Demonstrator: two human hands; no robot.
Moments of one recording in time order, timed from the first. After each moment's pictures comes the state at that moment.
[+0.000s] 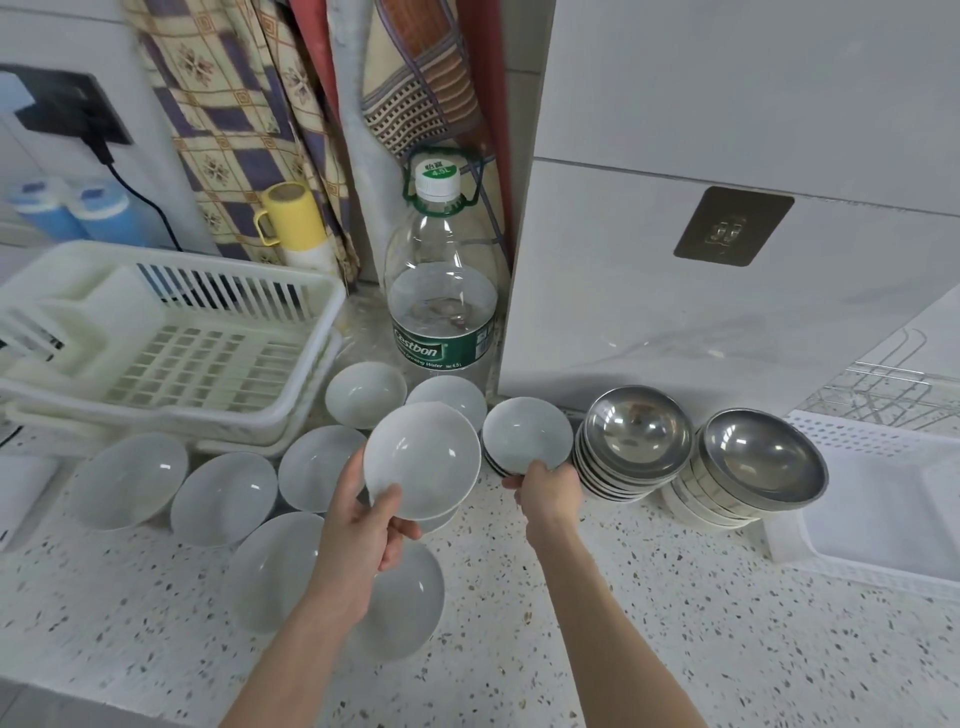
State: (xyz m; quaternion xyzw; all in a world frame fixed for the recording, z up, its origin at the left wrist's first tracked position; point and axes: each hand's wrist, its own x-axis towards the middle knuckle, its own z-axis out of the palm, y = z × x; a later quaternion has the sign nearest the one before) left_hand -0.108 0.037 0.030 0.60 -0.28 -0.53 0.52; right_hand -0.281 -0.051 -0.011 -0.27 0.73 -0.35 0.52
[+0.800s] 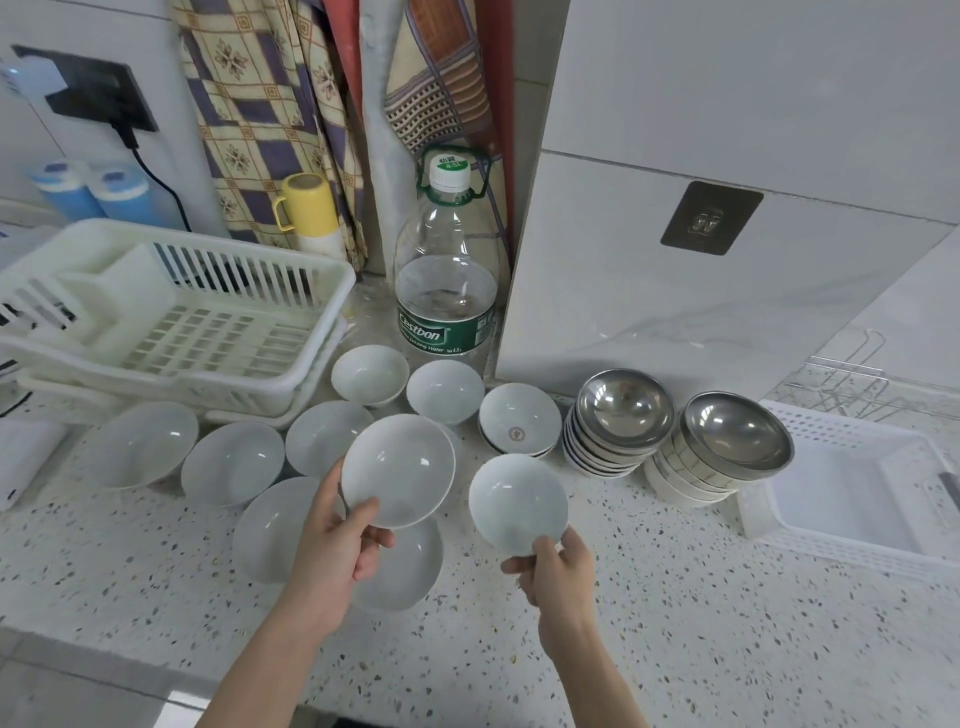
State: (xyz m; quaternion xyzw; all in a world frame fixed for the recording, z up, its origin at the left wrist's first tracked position) left_hand -0.092 0.089 0.012 0.60 -0.25 -0.55 0.53; right_hand -0.308 0.075 -0.004 -0.29 0.65 -0.41 0.57
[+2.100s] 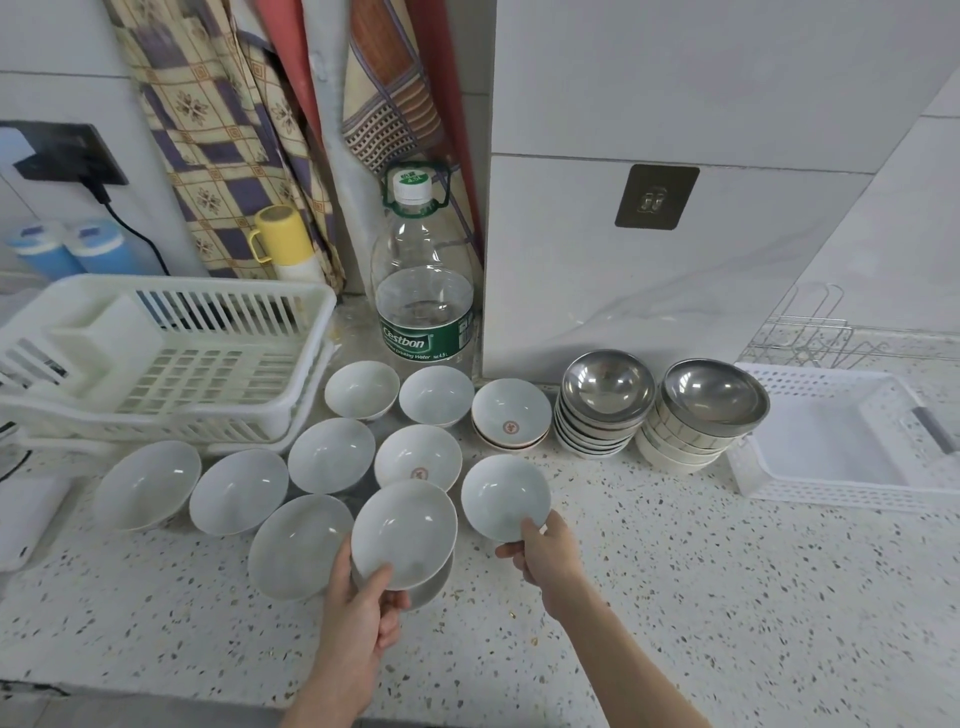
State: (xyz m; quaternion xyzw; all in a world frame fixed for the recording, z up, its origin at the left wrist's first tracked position) left_hand -0.102 0.138 -0.018 0.60 -0.21 -0.57 0.52; right_hand -0.303 0.058 -0.047 -0.30 0.67 -0.32 0.60
